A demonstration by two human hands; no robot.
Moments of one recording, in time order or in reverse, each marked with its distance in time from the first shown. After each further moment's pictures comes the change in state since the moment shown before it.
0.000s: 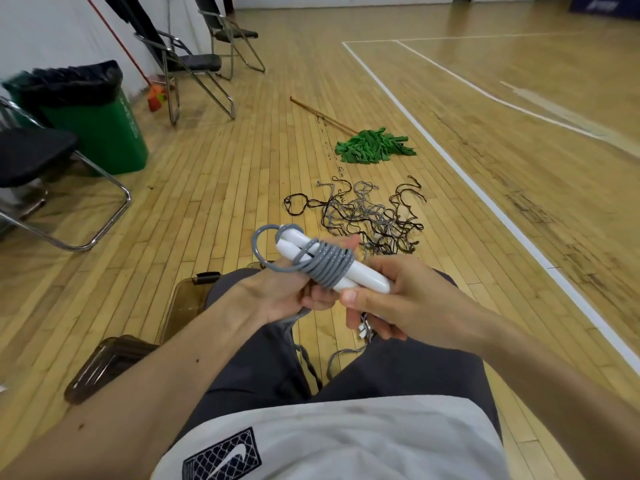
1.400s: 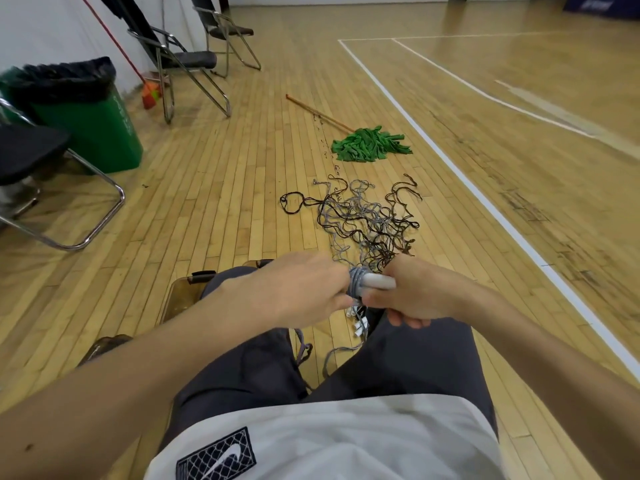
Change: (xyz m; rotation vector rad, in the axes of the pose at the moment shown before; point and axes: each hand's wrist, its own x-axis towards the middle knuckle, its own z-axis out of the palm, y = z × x) left_hand -0.064 0.076 0.103 1.801 0.183 0.129; right_hand 0.026 0.031 -0.025 -0.507 -0.039 0.562
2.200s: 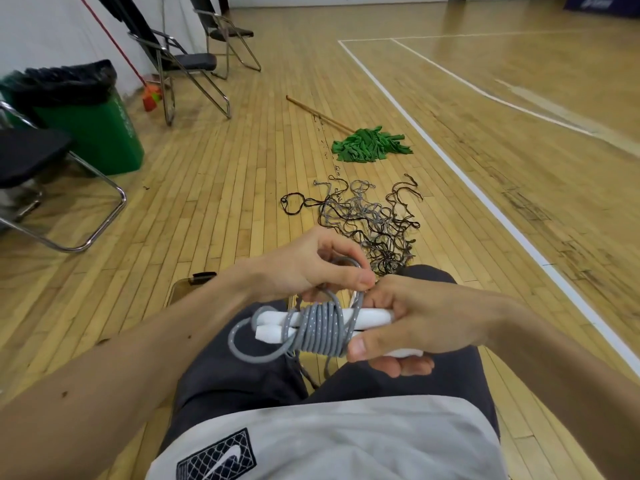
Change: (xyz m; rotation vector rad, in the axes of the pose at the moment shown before) left_hand 0.008 -0.022 0.000 -1.302 -0.002 0.216; right_hand -0.044 -0.015 -0.004 0.356 -0.438 -0.529
